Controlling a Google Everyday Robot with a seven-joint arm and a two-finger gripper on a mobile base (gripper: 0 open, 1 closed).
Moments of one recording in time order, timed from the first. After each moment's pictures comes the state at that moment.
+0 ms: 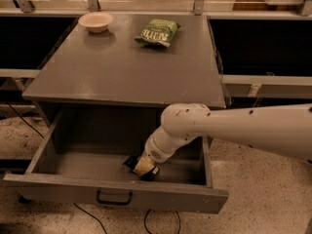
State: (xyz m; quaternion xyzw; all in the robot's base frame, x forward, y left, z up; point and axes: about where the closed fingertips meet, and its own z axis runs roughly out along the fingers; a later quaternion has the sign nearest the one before) arm 0.499 0.030 0.606 -0.51 0.82 0.17 0.17
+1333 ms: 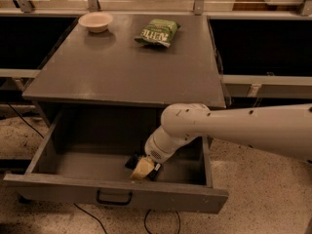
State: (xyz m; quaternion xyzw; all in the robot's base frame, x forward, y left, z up) arm 0.499 0.030 0.606 -0.51 0.82 0.17 0.17
